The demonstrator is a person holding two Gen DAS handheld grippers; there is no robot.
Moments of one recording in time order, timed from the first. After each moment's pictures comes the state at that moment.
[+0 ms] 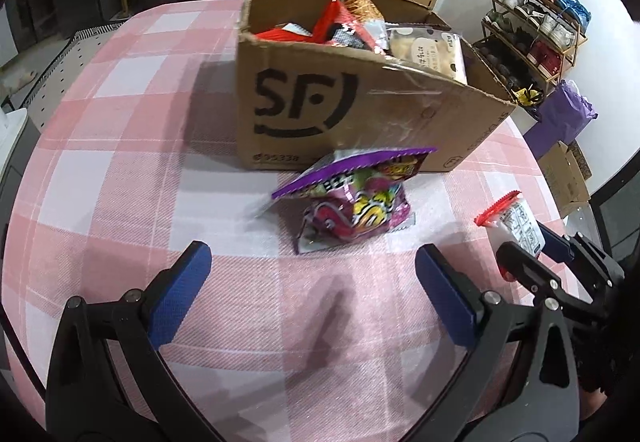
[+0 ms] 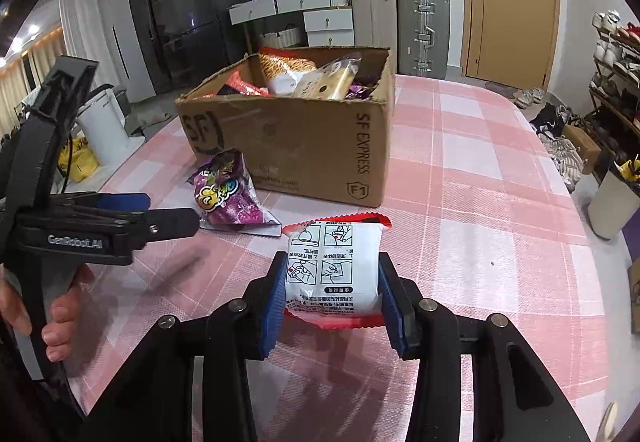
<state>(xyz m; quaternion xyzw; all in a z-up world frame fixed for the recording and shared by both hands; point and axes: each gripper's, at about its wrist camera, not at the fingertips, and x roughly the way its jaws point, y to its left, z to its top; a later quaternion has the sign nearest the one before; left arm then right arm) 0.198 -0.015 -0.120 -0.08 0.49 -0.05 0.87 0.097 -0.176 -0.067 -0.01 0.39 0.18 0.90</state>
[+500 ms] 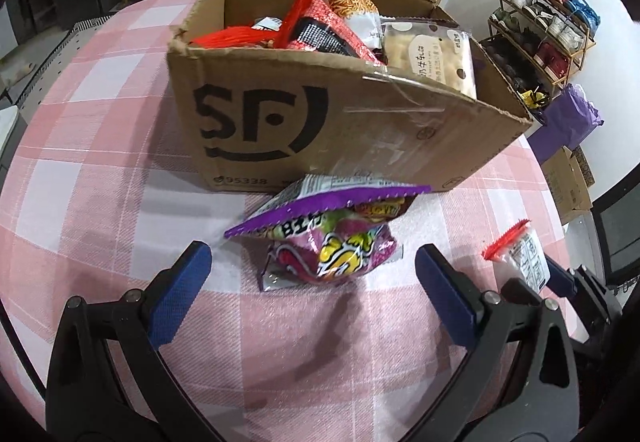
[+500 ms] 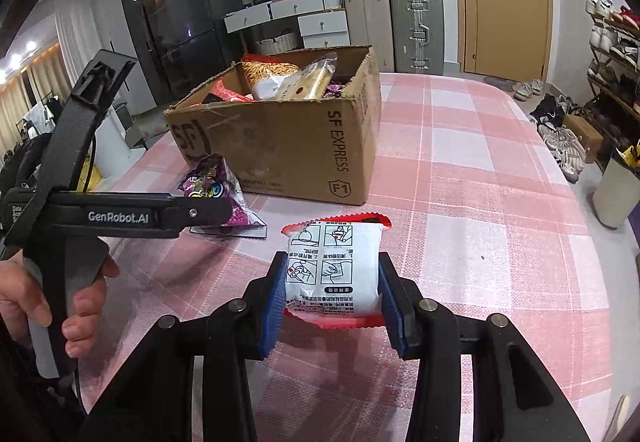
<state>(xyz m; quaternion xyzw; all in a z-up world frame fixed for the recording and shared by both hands) 0.236 -0.037 -0.129 -0.09 0.50 -0.04 0.86 0.098 -0.192 -0.072 0.02 0.39 0.18 0.90</state>
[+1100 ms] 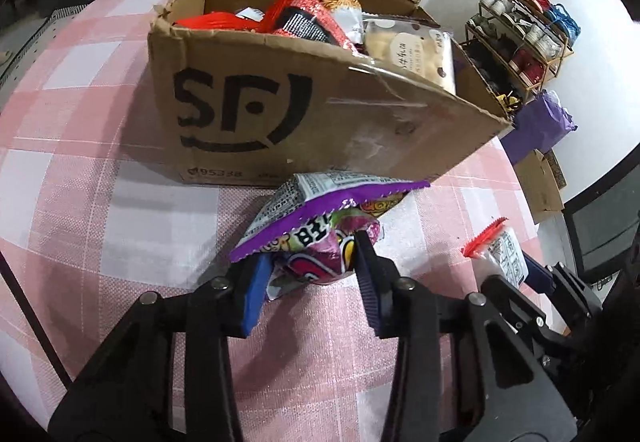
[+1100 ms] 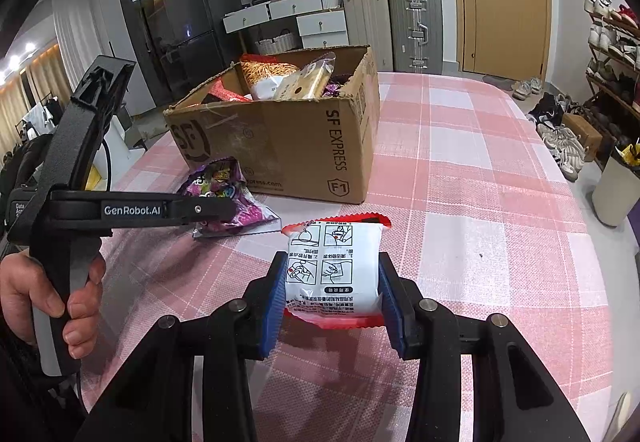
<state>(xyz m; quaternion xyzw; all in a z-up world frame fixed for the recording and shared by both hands) 0.244 -0.034 -0.133 -0.13 0.50 -0.09 0.85 0.099 -0.191 -0.072 0.02 0.39 0.18 0.90</state>
